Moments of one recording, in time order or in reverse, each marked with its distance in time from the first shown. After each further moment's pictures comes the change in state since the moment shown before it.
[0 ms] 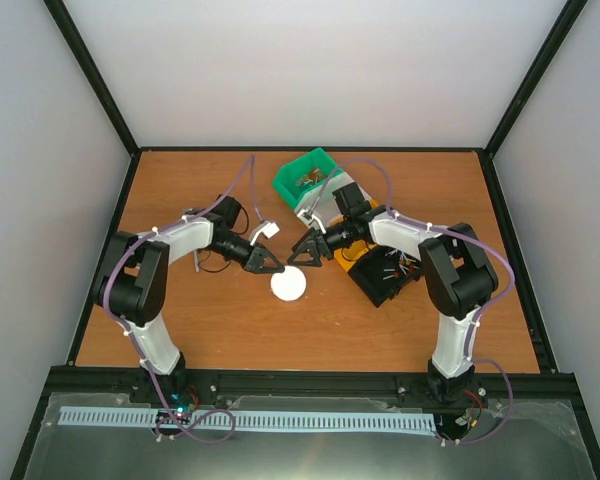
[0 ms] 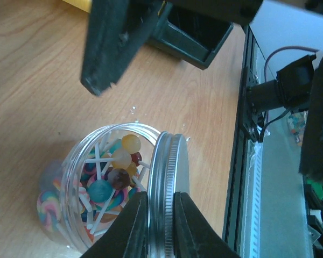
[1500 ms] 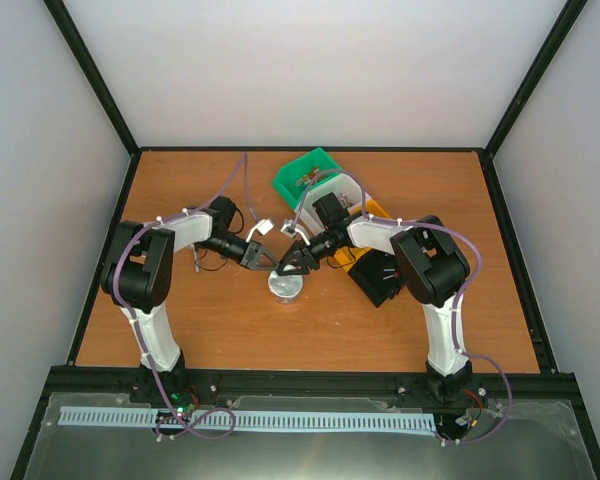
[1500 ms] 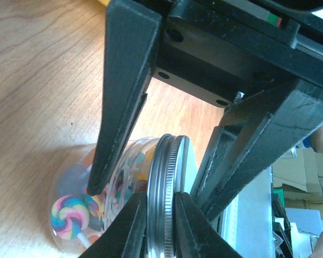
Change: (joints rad) left arm 0.068 0.114 0.061 -0.078 0.084 0.009; right arm 0.084 0.184 0.084 0.000 0.003 -0.105
